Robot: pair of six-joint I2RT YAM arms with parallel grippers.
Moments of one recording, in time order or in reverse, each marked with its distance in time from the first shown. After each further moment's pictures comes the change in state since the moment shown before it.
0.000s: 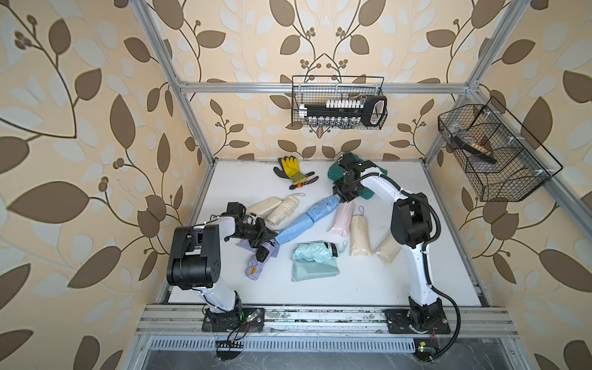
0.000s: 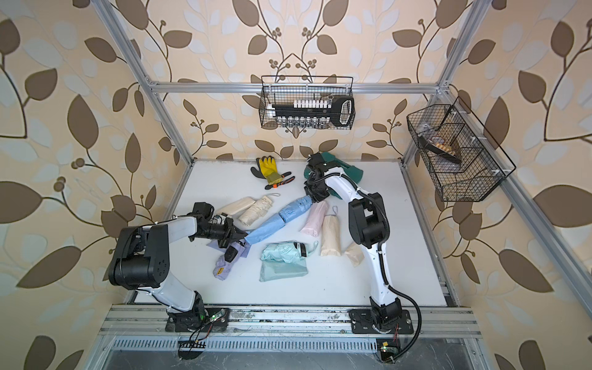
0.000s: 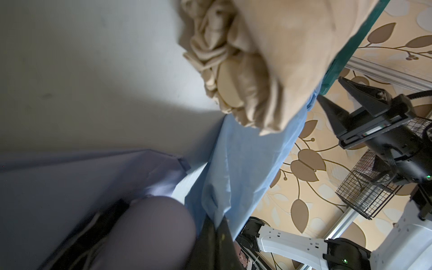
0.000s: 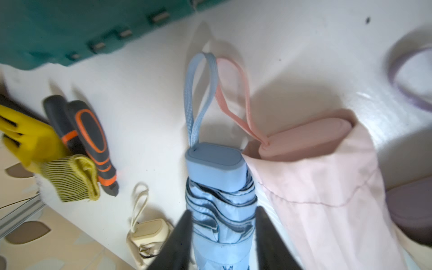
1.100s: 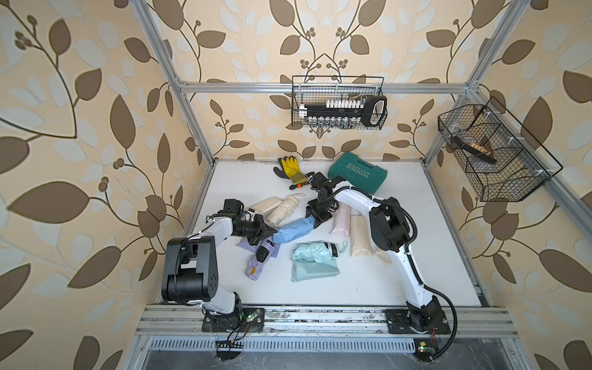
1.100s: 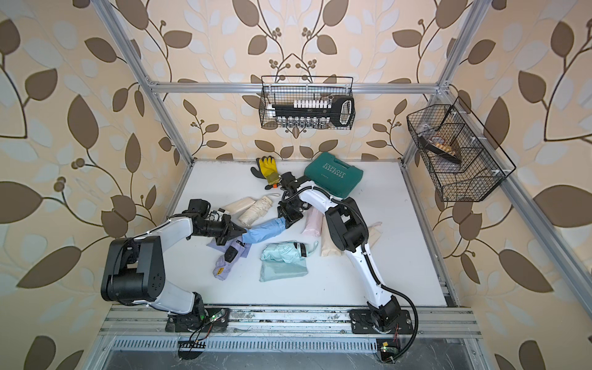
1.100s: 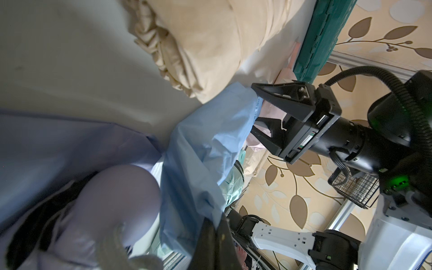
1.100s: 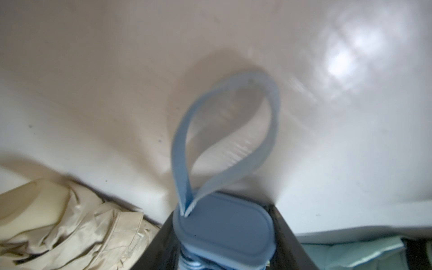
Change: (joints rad) left arm 0.000 -0.120 0.019 -0.074 0.002 0.004; right arm 0.236 0.141 0.008 -0.026 -0.234 0.246
